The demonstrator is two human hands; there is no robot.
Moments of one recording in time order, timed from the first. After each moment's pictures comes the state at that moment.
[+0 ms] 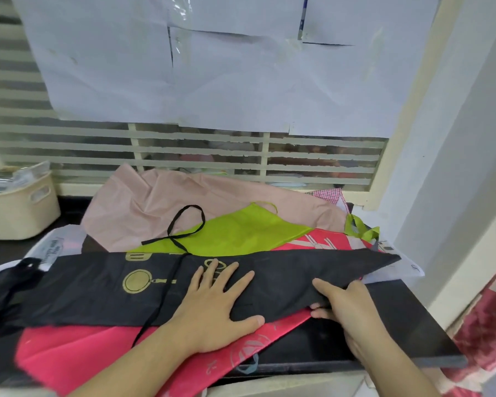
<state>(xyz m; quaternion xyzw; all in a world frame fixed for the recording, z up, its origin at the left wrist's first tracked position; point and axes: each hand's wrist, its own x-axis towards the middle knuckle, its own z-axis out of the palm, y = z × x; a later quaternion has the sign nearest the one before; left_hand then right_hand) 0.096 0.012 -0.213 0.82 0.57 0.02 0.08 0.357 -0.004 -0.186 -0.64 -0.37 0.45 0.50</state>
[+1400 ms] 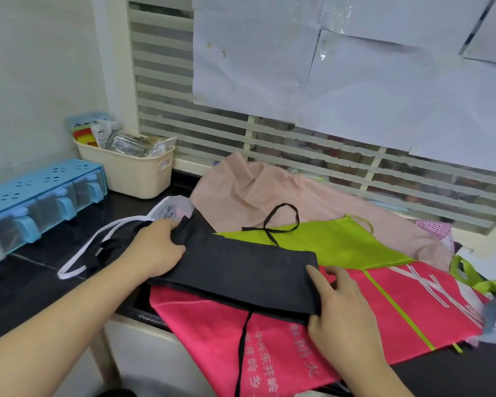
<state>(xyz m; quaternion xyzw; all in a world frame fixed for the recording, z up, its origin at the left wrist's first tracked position) -0.148 -0.026 -0.147 0.50 0.79 0.29 0.19 0.187 -0.019 -0.183 -0.61 -0.79 -0.02 0.12</state>
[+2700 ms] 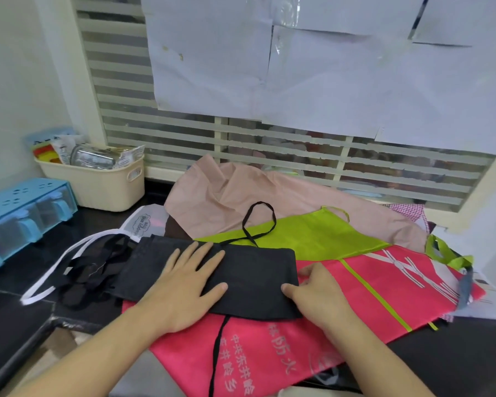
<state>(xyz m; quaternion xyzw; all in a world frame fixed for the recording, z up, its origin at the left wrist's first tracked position) -0.076 -0.014 -0.209 0.74 0.67 0.09 0.02 0.191 0.024 -0.180 -0.67 -0.61 0.33 0.26</state>
